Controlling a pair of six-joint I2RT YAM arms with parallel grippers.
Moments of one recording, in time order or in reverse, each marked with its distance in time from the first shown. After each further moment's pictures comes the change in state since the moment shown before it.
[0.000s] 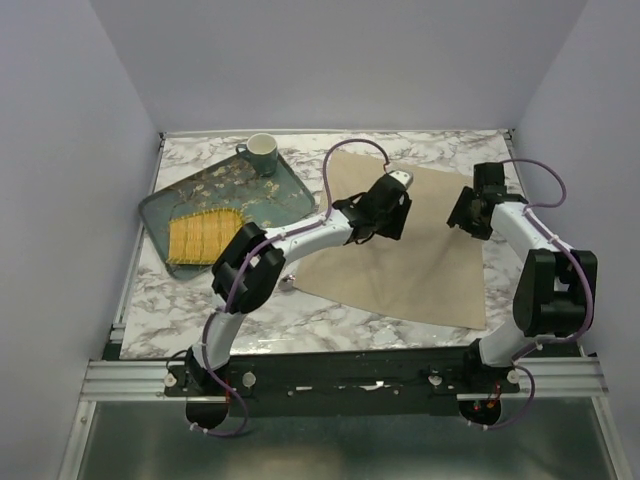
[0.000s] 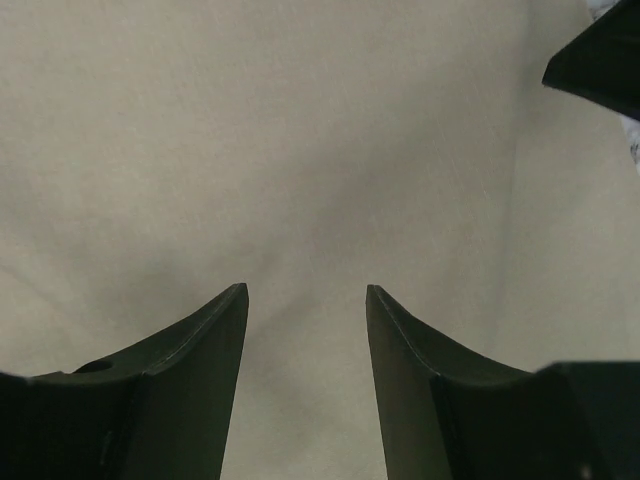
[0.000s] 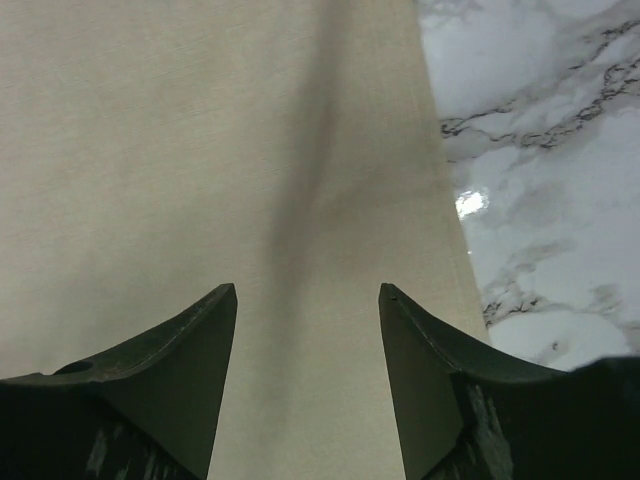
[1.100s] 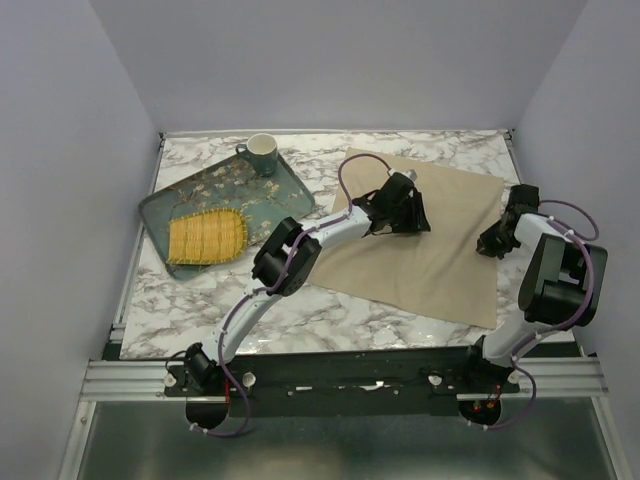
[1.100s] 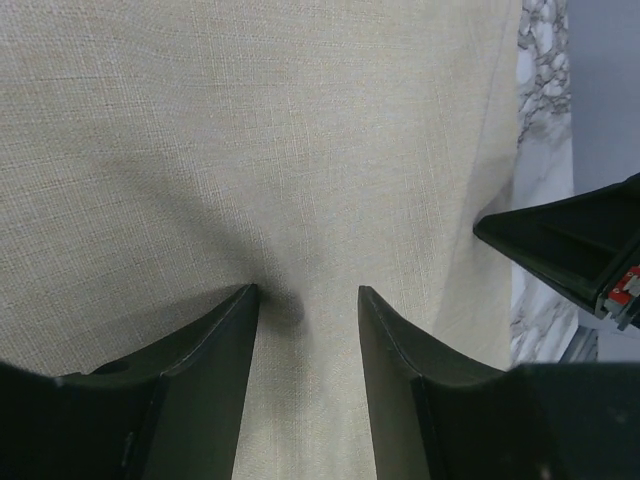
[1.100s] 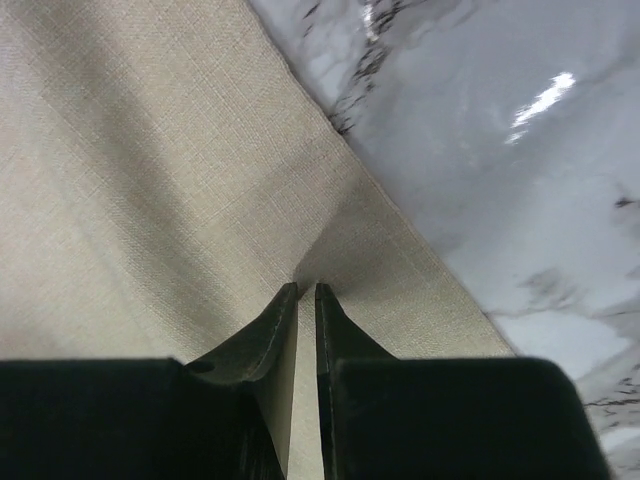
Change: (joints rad) left arm 0.032 0.440 0.399 0.088 0.301 -0.415; right arm -0.285 0.085 -0.131 0.080 -0.131 0.247
